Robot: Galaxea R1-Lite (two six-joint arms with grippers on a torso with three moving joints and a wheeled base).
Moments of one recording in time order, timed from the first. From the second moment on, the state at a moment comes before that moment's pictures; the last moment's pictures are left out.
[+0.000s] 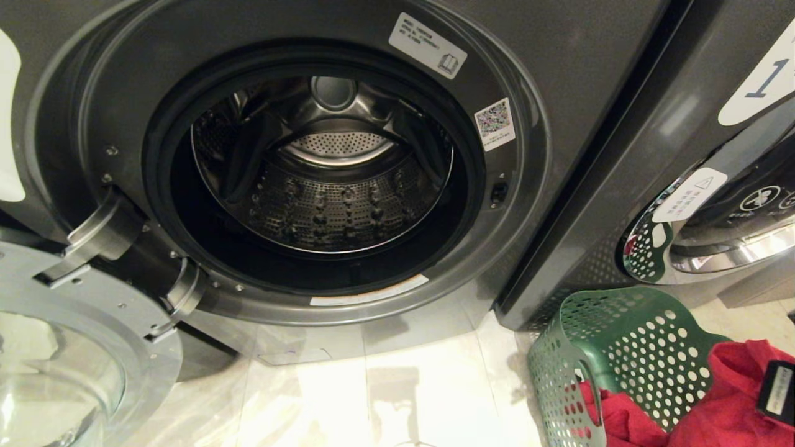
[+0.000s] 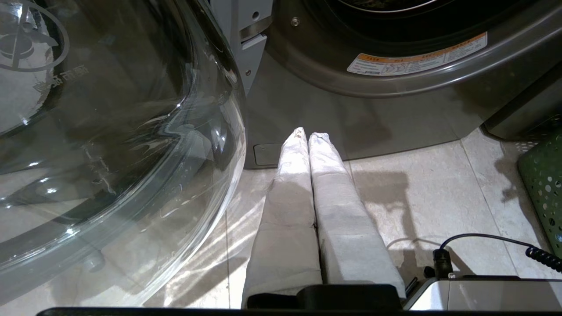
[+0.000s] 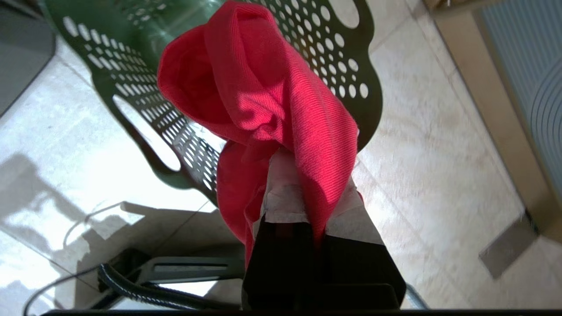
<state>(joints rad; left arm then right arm) 0.01 0.00 0.00 0.00 0.00 0.00 0.33 1.21 -0.72 0.52 -0.66 0.81</state>
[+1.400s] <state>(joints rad) 0.01 0.00 0.00 0.00 0.00 0.00 0.00 1.58 -0.80 -0.03 -0.52 0.34</state>
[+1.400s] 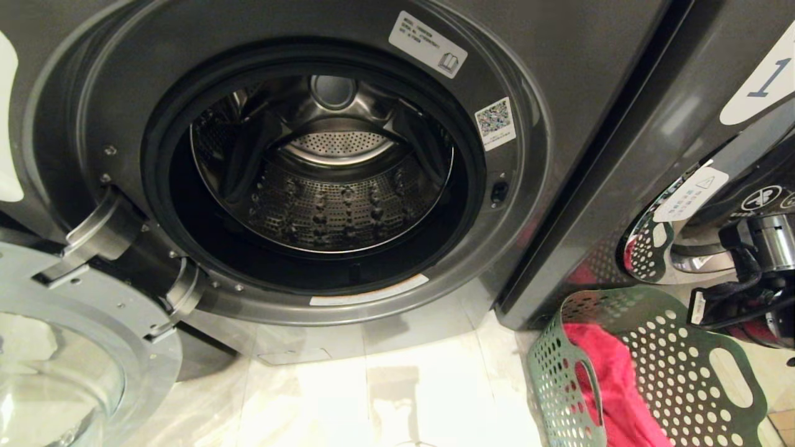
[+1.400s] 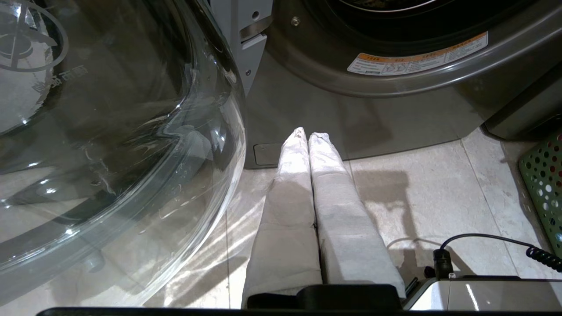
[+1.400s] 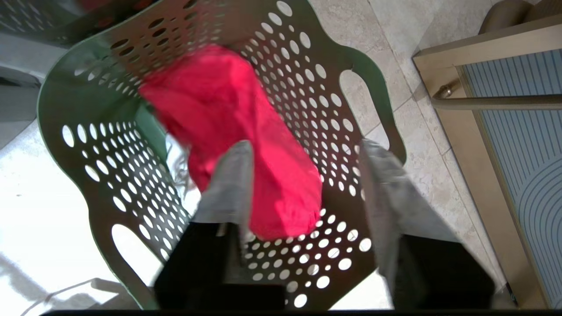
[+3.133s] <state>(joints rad) 0.01 0.00 0.00 0.00 0.00 0.00 0.00 0.07 -0.01 0.01 0.04 -0.17</state>
